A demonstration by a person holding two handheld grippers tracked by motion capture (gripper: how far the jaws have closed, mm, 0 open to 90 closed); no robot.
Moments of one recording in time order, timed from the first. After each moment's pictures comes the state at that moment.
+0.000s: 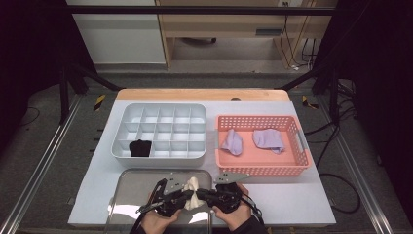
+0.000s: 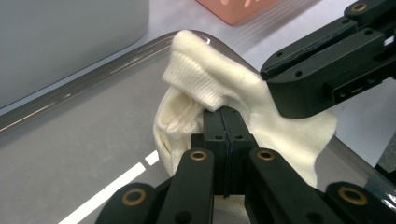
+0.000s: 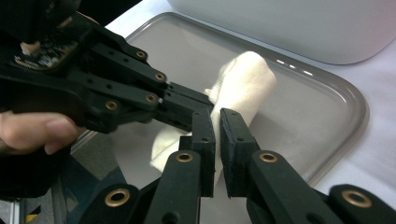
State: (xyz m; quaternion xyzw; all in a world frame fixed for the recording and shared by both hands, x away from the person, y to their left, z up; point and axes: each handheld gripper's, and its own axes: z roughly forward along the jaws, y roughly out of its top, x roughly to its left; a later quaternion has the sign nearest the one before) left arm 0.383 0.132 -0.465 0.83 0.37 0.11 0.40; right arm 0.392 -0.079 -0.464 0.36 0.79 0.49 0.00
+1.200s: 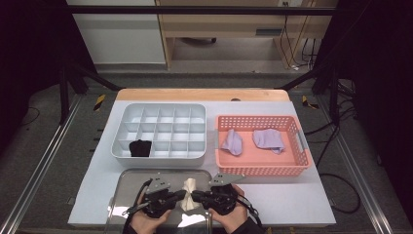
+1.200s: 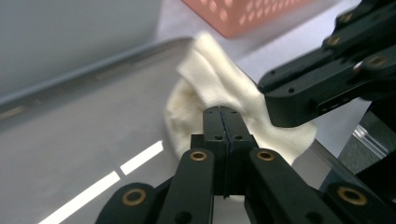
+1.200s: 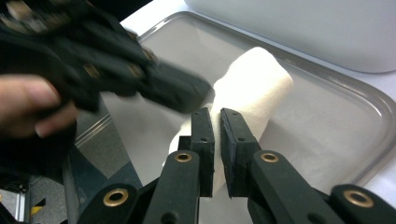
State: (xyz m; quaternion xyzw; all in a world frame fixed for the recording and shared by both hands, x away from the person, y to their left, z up) left arm 0.376 0.169 -0.452 0.80 0.40 0.09 0.44; right arm 0.388 -0.067 -0.461 0.34 0.80 0.49 0.00
